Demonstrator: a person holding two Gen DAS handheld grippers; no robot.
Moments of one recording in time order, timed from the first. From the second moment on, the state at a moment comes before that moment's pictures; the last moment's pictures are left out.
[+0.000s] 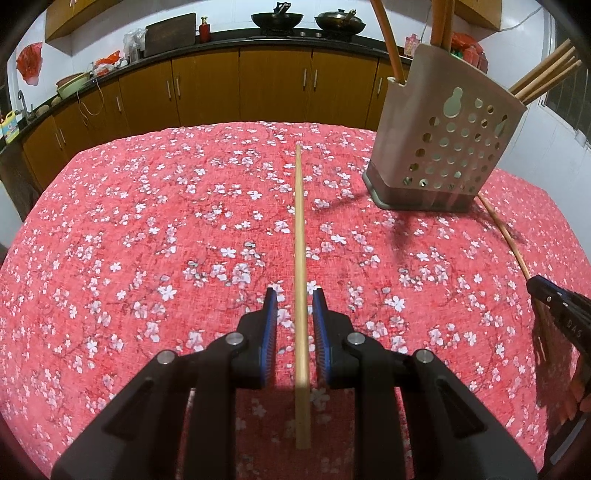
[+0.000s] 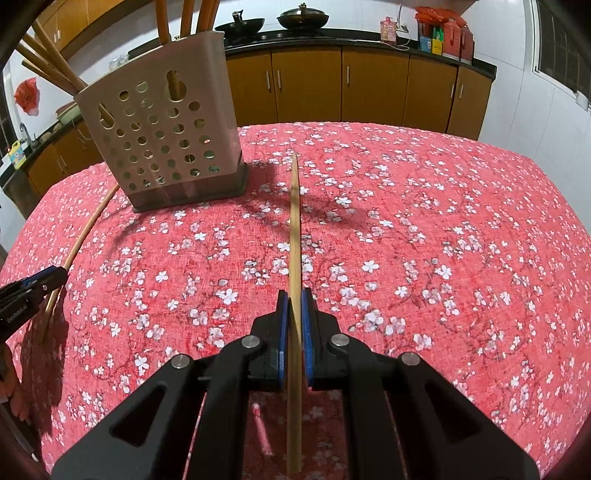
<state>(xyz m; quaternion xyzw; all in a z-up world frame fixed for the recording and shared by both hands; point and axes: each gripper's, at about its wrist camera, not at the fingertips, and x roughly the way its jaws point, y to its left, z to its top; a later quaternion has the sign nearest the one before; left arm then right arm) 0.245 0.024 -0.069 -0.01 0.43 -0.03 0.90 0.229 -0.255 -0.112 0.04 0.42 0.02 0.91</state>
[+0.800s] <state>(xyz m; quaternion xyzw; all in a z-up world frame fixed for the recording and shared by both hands) 0.224 0.036 -0.007 -0.03 0.38 -0.05 0.92 0.197 -0.290 -0.041 0.08 0.30 0.03 0.95</state>
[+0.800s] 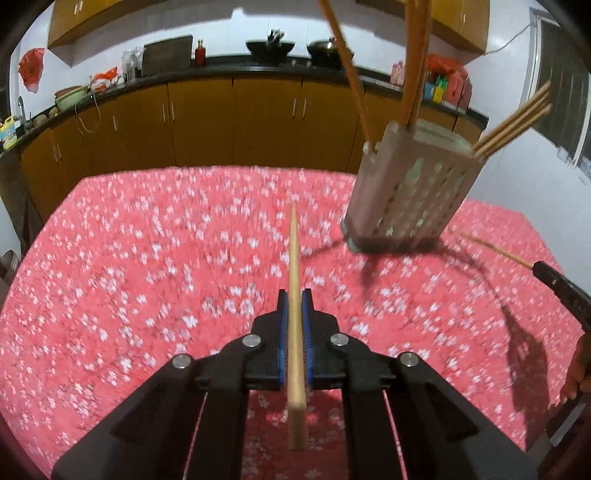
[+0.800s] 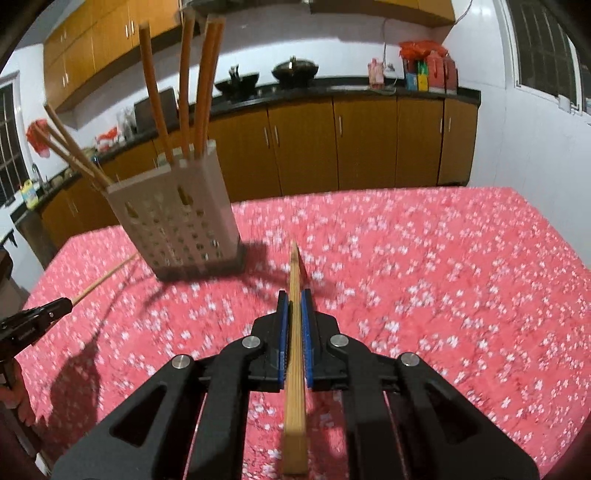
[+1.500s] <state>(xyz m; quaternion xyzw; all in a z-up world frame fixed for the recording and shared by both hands) 0.201 0.035 0.076 -0.07 0.26 -0.10 0.96 0.180 -0.295 0.009 0.10 0.21 0.05 0.97</state>
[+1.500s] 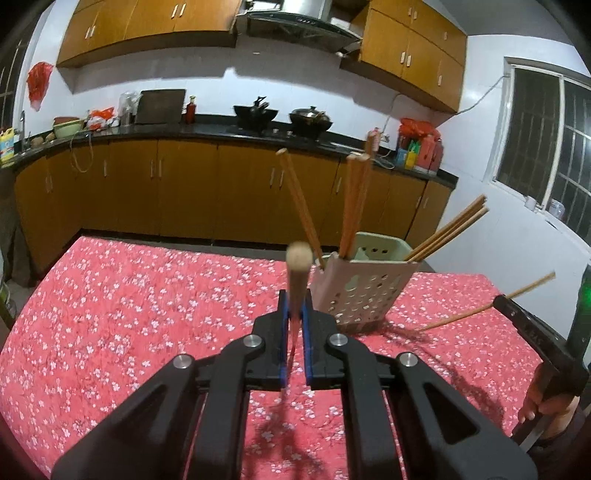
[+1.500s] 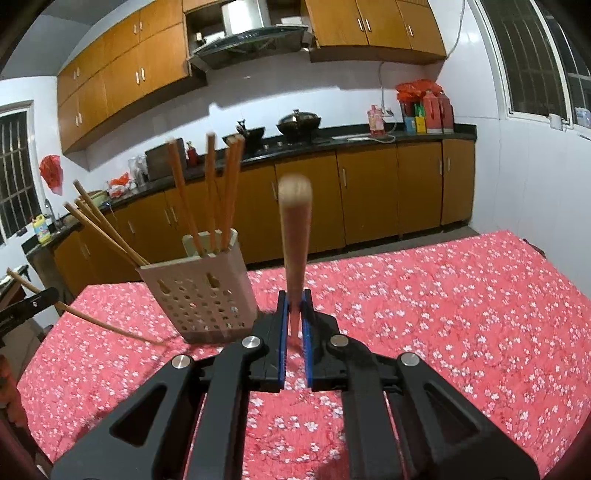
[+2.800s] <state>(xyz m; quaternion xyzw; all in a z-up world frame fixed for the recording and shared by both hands) 0.255 -0.021 0.157 -0.10 0.11 -0.10 0.98 0.236 -0.225 0.081 0.07 0.18 0.12 0.97</state>
